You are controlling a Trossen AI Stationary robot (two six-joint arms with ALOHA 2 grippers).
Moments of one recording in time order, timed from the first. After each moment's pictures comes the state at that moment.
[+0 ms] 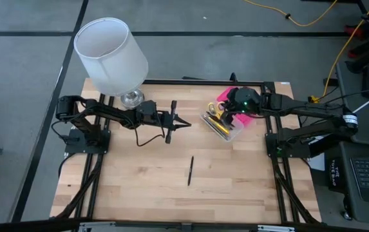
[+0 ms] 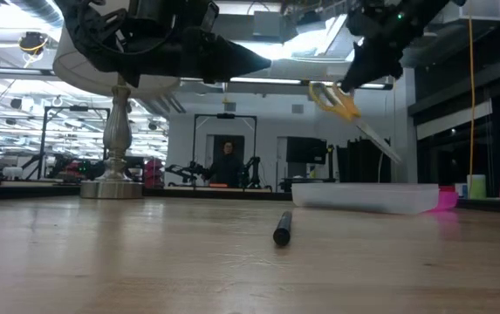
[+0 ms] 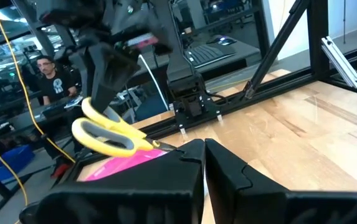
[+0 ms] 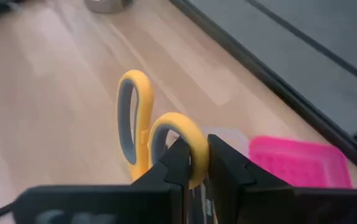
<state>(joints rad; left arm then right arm) 0.18 1.57 0.67 0.86 0.26 0.34 -0.23 1.12 0.96 -0.58 0.29 0.29</state>
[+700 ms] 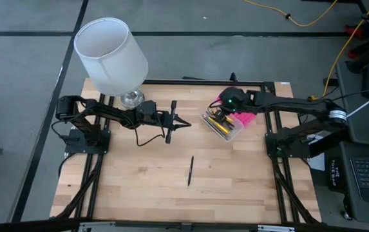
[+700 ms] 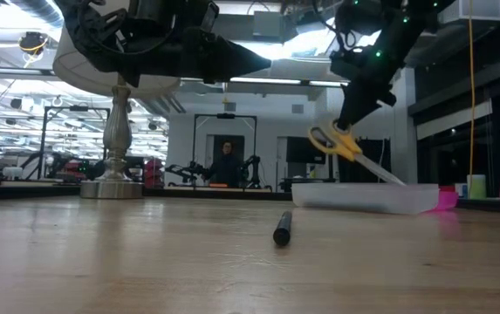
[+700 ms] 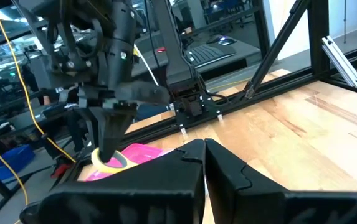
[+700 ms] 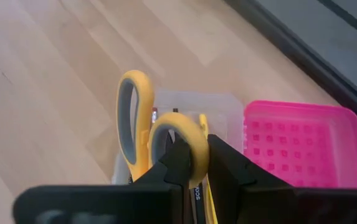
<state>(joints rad) 0.18 1.57 0.67 0.86 0.26 0.34 -0.31 1.31 0.96 -0.59 0.26 0.33</state>
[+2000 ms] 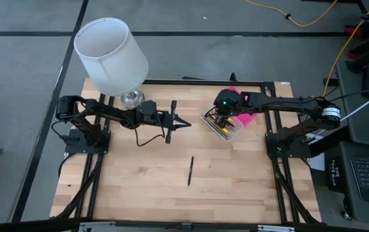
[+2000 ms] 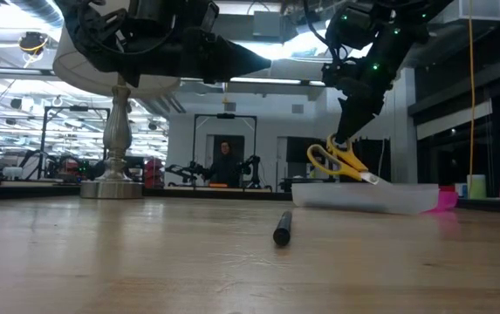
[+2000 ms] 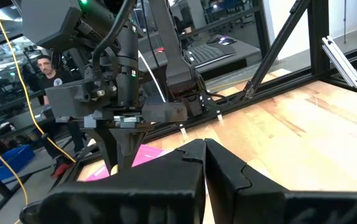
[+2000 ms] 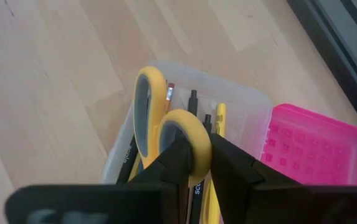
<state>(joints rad) 0.18 1.57 0.67 0.86 0.26 0.34 -0.32 1.40 0.96 -0.58 0.18 0.09</state>
